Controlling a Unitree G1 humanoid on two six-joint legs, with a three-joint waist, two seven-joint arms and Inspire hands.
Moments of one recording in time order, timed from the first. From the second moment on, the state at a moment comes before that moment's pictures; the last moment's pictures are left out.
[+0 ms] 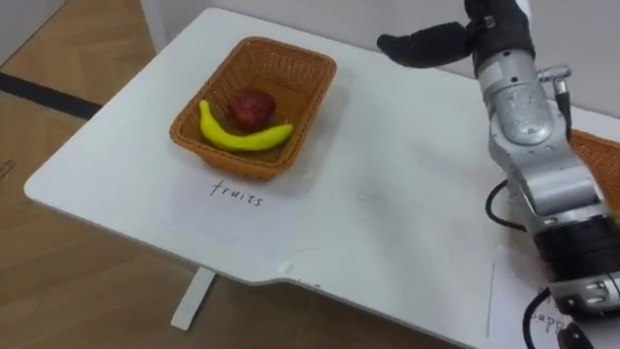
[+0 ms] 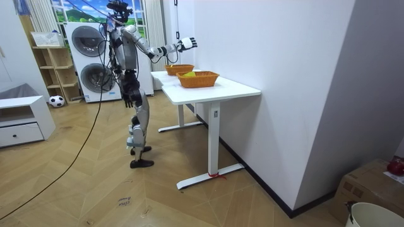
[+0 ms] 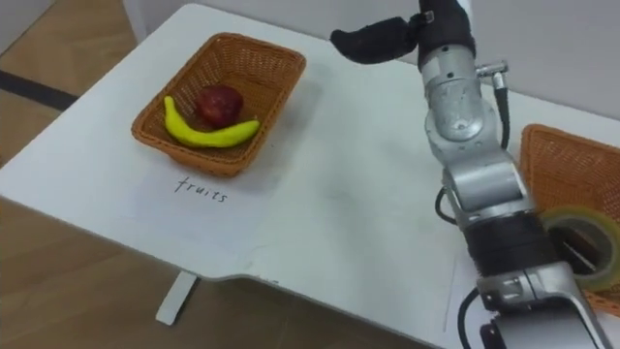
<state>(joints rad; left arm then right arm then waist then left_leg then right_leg) 0.23 0.23 0.04 1.02 0.01 0.13 0.03 -0.56 -0.43 0.12 0.21 0.03 0.06 -0.19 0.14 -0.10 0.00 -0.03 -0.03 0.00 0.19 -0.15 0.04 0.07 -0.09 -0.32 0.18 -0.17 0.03</state>
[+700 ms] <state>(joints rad) 0.24 0.24 0.12 1.08 -0.01 0.06 0.04 -0.33 -0.52 -0.23 0.01 0.14 0.03 -0.22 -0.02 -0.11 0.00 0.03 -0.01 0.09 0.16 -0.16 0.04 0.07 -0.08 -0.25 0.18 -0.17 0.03</state>
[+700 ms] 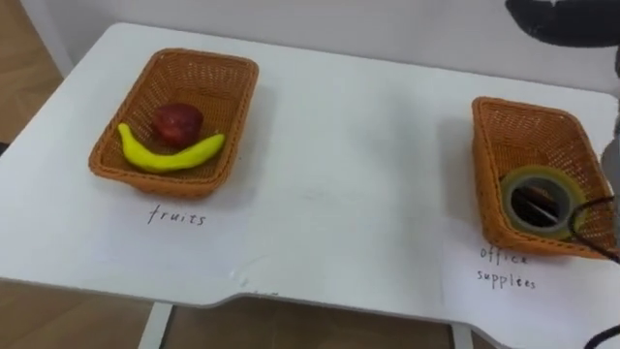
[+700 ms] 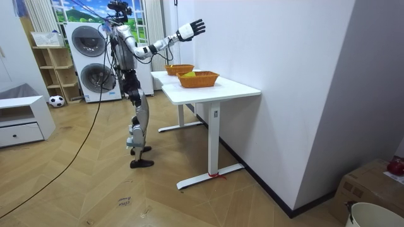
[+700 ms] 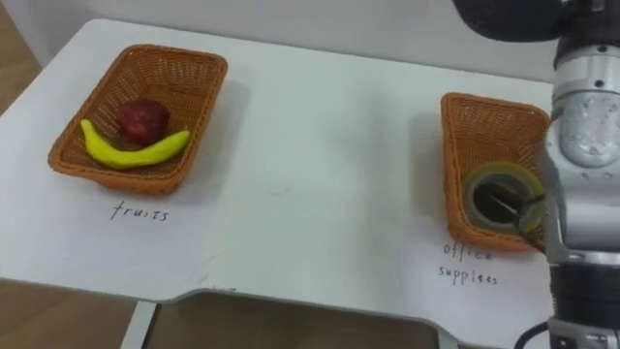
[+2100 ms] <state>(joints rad) 0.27 0.22 0.24 1.03 -0.13 0.00 0.08 0.14 -0.43 -0.69 0.69 0.79 -0.08 -0.67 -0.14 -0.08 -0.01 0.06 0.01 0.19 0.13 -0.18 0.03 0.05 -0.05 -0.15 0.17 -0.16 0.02</state>
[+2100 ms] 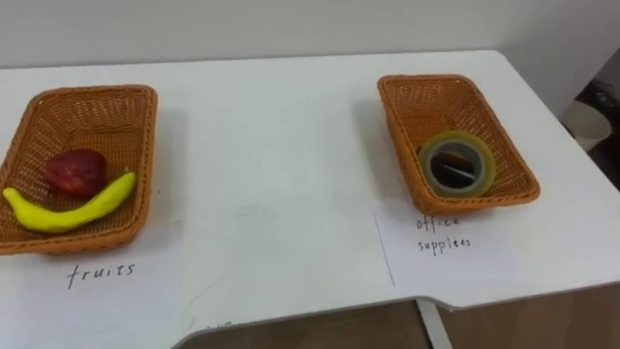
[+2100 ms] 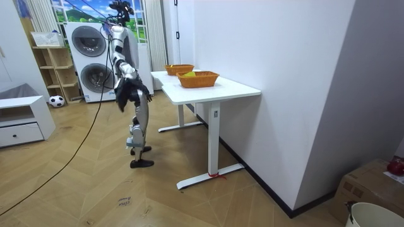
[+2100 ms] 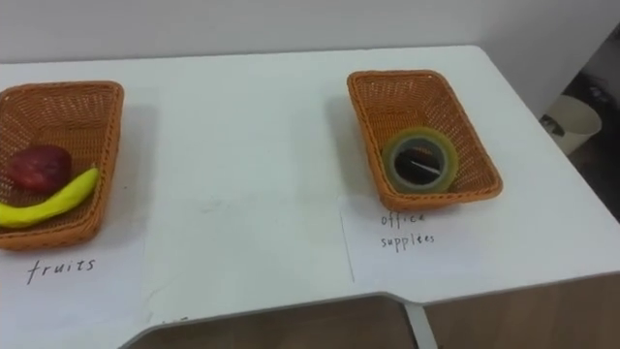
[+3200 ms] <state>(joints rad) 0.19 0.15 0.09 1.12 -0.13 -0.09 0.08 0.15 -0.19 -0.03 1.05 0.22 -0.12 -0.39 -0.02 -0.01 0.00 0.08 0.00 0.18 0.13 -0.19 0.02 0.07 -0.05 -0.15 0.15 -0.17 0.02</state>
